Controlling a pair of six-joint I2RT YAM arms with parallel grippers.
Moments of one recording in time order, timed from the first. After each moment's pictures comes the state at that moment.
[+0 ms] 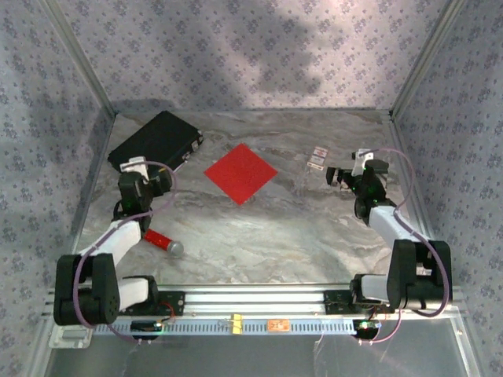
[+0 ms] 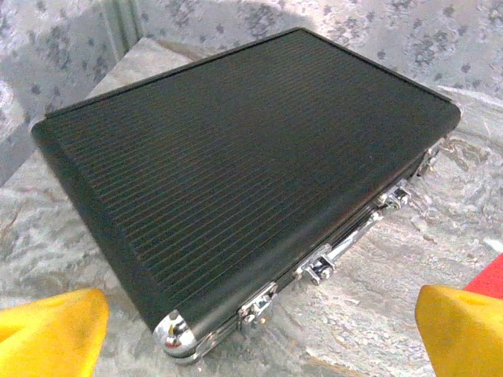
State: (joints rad) left arm 0.00 1.18 0.48 0.29 -0.13 -0.20; right arm -0.05 1.29 0.59 0.19 -0.16 0.08
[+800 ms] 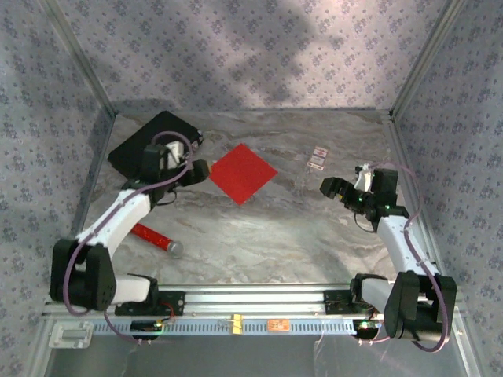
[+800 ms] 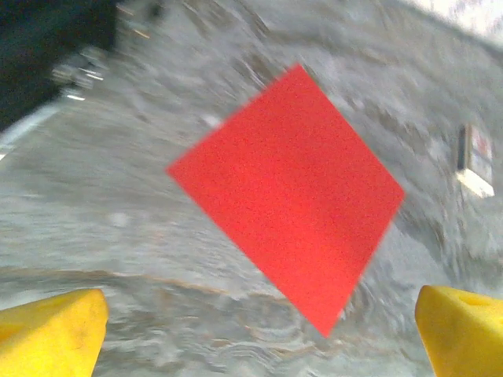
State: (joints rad) left arm -0.28 1.40 0.94 -0.29 0.25 -0.44; right arm -0.11 1.09 0.60 -0.27 -0.66 0.44
